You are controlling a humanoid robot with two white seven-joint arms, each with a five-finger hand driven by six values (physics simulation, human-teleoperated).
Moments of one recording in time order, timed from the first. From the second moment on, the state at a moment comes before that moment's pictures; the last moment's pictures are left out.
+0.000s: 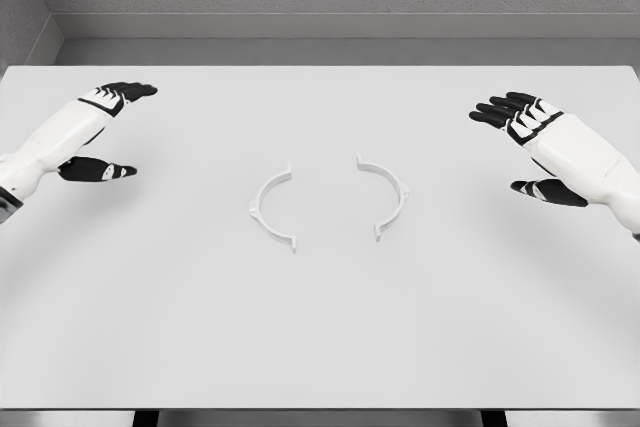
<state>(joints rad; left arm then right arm) -0.31 0.73 -0.32 -1.31 -0.33 -0.61 -0.06 -0.05 -0.67 -0.01 -1.71 0.50 -0.61 0.22</state>
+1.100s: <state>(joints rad) -0.39 0.60 -0.49 -1.32 -0.41 -0.61 -0.06 -0.44 -0.52 0.39 -1.35 0.82 -0.48 0.24</state>
